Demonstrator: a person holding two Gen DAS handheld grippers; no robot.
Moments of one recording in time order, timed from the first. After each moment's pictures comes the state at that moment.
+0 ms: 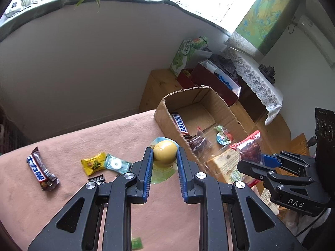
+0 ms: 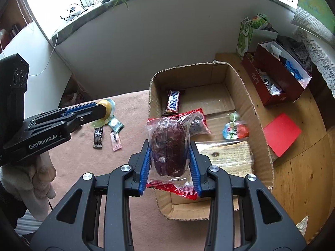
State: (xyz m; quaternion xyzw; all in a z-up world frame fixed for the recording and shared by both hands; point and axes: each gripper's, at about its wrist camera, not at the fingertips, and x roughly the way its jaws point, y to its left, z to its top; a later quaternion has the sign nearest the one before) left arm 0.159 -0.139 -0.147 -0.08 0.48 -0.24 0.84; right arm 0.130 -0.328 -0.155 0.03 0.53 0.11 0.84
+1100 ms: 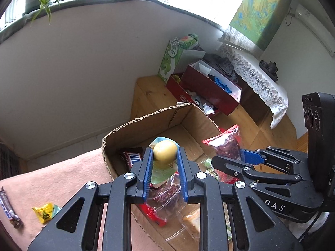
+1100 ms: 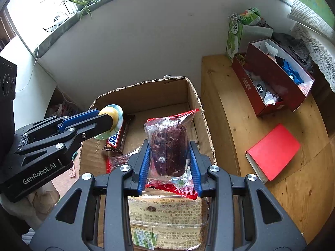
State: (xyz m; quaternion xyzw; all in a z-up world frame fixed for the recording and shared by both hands) left arm 0.214 -0.239 -0.168 -0.05 0.46 -0.24 0.85; right arm 0.214 -0.405 -0.202 0.04 0.52 0.10 0.85
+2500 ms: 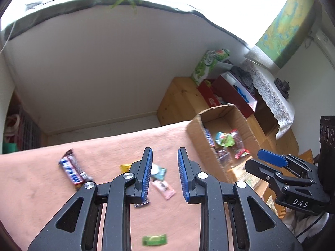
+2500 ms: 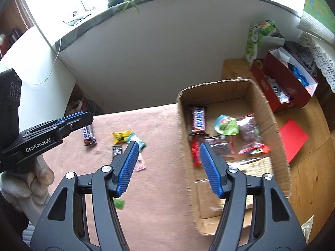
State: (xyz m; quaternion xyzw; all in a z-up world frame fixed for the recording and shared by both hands) left arm 0.173 -0.074 -0.130 -0.10 0.49 -0.17 0.85; right arm 0.153 -0.268 -0.144 0.04 0.52 0.12 0.84
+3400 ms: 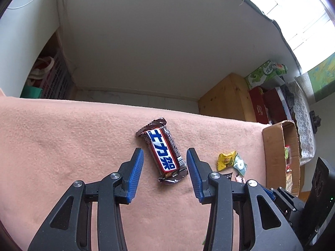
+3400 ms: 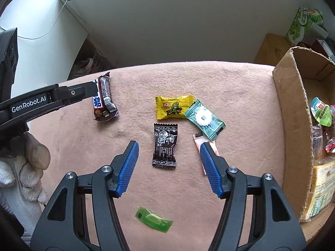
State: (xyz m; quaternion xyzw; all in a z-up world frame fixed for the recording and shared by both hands) left arm 0.188 0.041 -0.213 -0.18 0.56 -0.03 0.81; right arm 0.177 -0.139 -0.256 0.00 0.62 0.17 0.77
